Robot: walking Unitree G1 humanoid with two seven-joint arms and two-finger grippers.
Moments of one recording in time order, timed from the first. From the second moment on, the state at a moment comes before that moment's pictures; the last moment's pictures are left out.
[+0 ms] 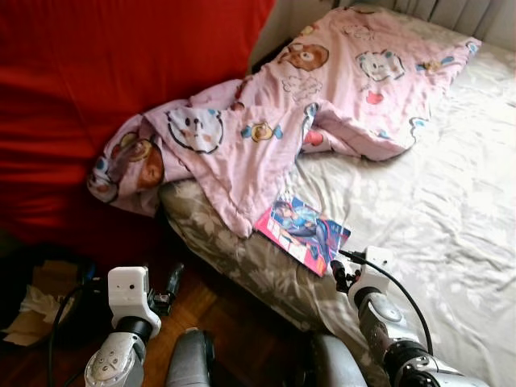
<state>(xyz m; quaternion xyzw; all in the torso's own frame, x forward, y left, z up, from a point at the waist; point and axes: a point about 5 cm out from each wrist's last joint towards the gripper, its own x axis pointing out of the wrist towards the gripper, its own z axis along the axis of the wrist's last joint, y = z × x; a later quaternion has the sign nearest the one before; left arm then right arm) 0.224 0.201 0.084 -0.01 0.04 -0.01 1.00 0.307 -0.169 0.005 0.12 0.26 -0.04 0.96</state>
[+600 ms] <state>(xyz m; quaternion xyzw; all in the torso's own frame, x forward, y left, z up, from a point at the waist) 0.207 0.196 0.085 -0.01 0.06 -0.01 1.00 0.321 -0.169 0.022 0.15 0.21 -0.03 0.97</state>
